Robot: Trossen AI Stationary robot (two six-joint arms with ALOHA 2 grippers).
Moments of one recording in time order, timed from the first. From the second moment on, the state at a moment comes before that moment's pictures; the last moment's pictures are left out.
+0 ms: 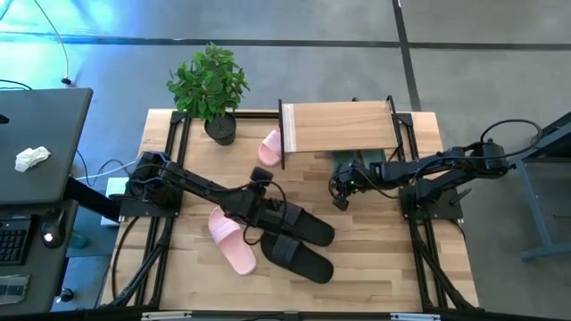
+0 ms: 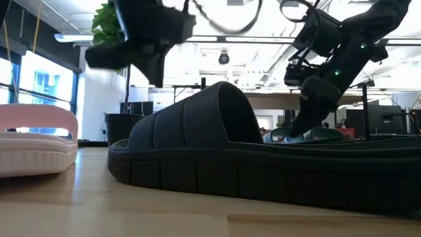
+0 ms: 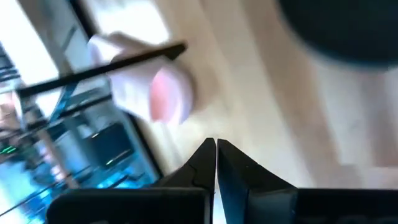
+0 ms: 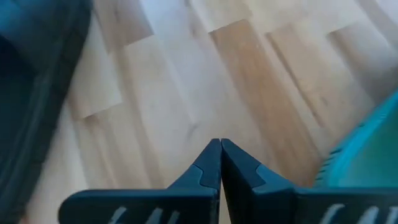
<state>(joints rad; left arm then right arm) -0.19 1.86 1.44 -1.23 -0.76 0.12 -0.07 1.34 0.54 -0.12 0.14 0.29</state>
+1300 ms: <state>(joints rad) 0.26 1.47 0.65 -0.04 -0.43 0.97 0.03 1.34 0.54 -0.10 0.16 0.20</state>
